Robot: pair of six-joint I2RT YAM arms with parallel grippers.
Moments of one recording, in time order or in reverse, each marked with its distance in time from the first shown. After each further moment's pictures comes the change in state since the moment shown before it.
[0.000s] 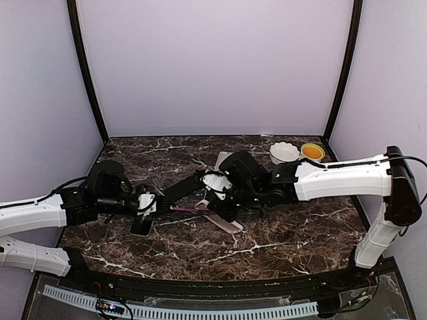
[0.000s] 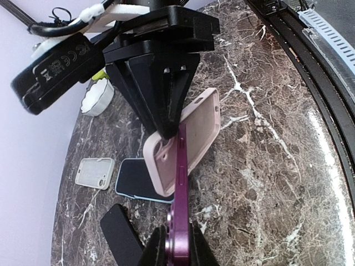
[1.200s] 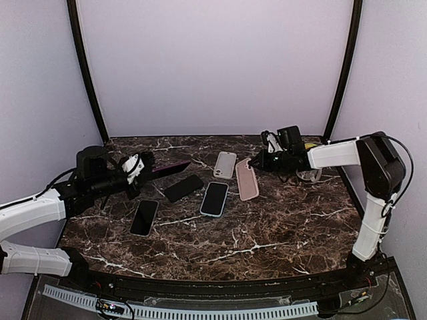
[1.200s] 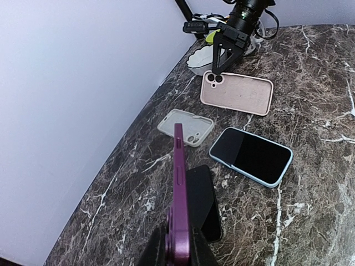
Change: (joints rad) left arm 0.214 -0.008 0.008 0.182 -0.152 -0.238; right arm -0.666 0.182 -0.069 0.394 -0.407 0.500
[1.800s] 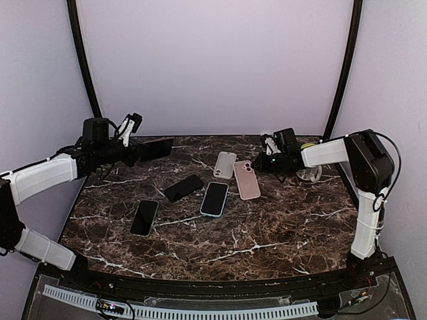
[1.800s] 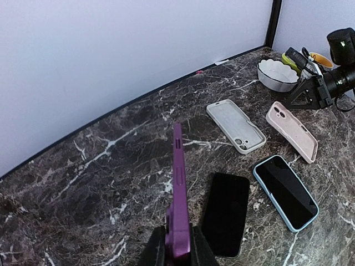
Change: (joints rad) left arm 0.267 0.311 0.313 -0.113 0.065 -0.422; right arm -0.032 0.132 0.085 -0.019 0.053 -0.032
